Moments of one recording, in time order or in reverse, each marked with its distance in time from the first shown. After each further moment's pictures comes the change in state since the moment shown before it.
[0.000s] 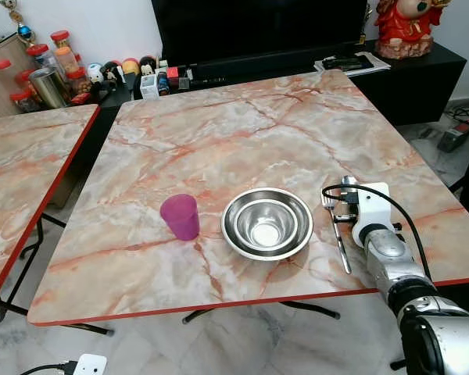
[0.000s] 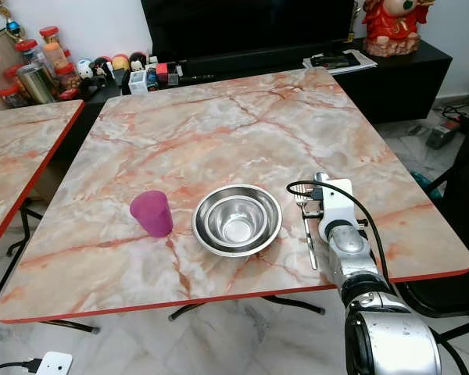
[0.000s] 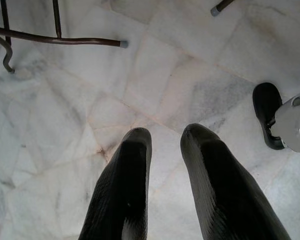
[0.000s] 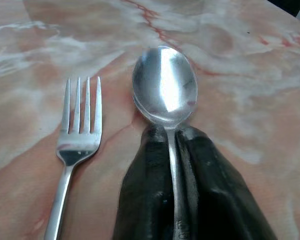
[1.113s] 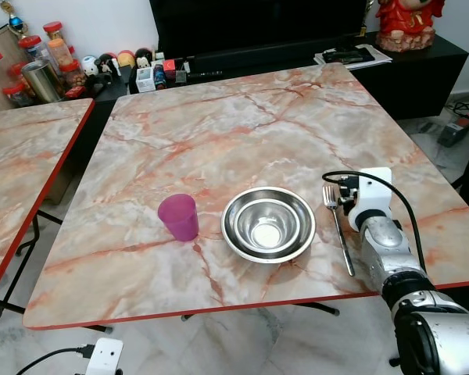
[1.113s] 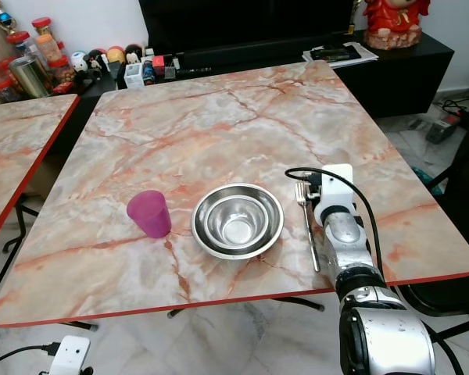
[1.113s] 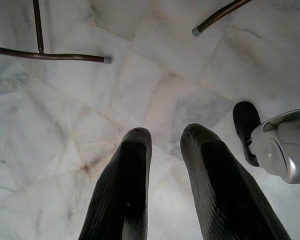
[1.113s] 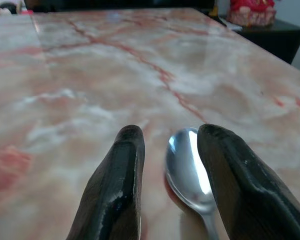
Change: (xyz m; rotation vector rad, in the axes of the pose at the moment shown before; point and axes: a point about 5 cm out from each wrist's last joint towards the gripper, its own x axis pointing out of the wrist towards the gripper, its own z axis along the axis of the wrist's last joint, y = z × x) left arm 0.009 -0.019 0.027 -0.037 -0.051 -0.038; right arm 0.003 0.009 0.037 0.048 -0.198 0.014
